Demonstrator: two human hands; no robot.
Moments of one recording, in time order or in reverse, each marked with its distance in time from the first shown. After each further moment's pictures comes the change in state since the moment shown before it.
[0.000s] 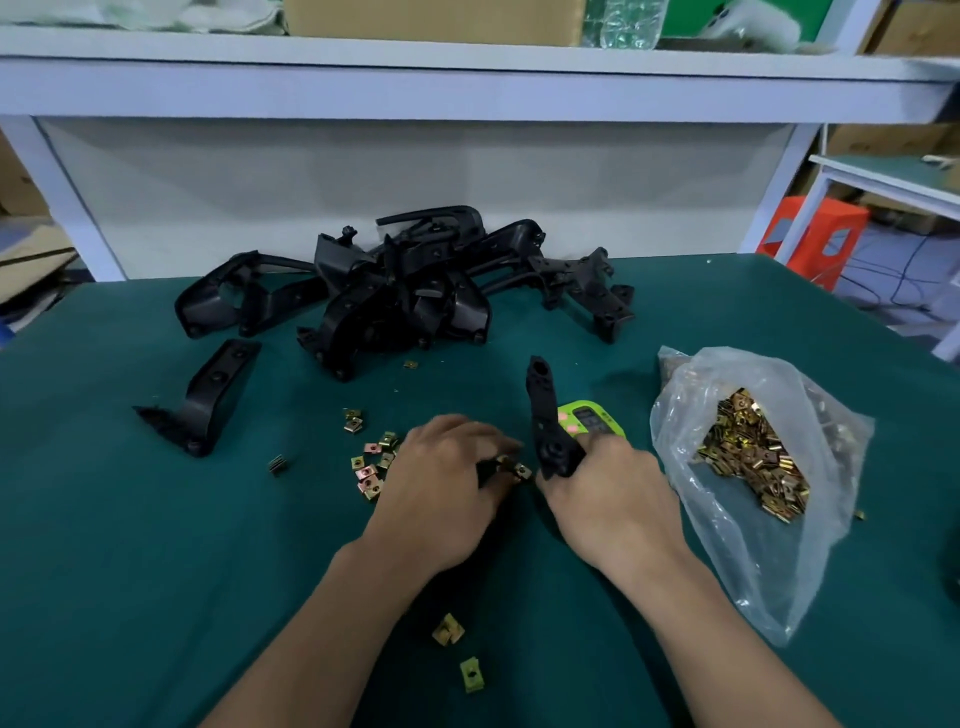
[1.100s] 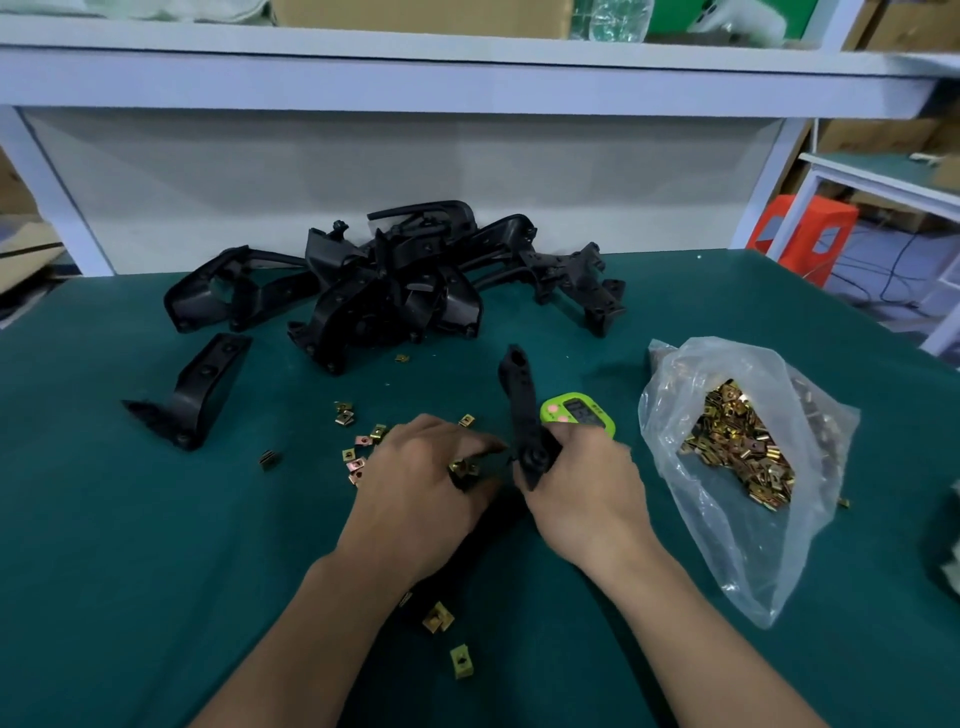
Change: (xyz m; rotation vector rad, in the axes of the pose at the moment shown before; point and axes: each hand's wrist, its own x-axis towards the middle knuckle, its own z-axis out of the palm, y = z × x) left_hand -0.021 0.007 -0.010 -0.142 0.153 -0.036; right_hand -0.005 -0.005 0.008 0.120 0.000 -0.117
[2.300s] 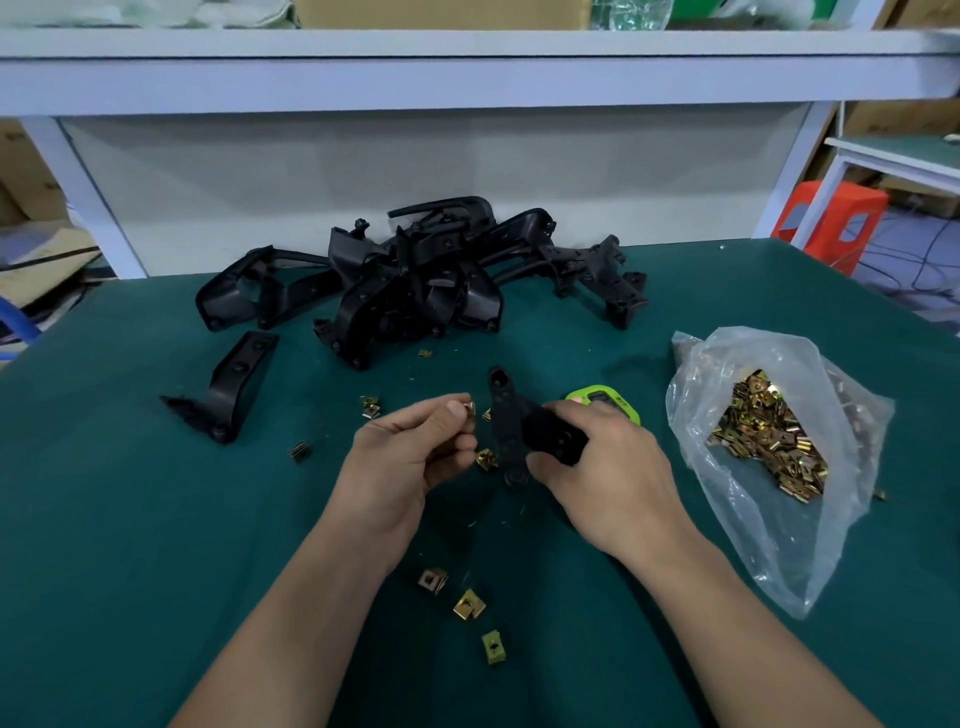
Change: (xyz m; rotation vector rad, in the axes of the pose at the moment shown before) left_hand 0.008 -0.009 -0.024 -1.235 0.053 -0.688; right_hand 0.004 0.009 0.001 -0.007 0.032 -0.201
